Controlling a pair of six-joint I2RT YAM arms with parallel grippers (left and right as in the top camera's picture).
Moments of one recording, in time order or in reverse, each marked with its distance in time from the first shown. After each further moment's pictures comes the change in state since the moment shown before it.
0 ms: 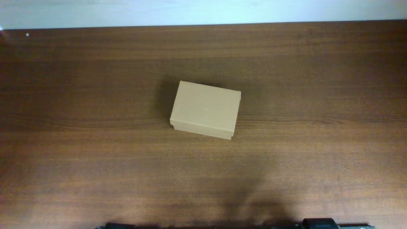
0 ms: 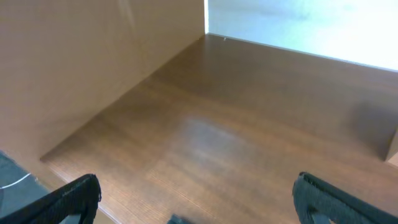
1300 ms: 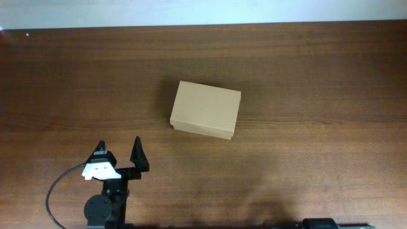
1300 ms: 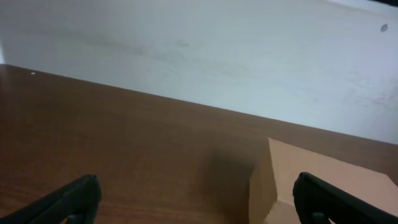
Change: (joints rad) left arm 0.095 0.002 -1.194 1.551 0.594 -0.003; right arm 0.000 0.001 -0.004 0.000 -0.008 0.000
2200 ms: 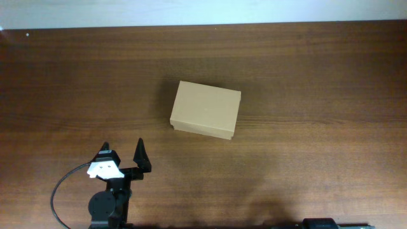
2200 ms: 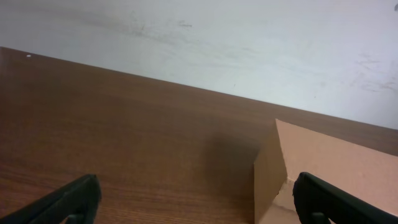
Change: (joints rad) left arm 0.000 0.000 -0.062 0.017 0.006 0.000; right arm 0.000 0.000 0.000 0.000 0.000 0.000
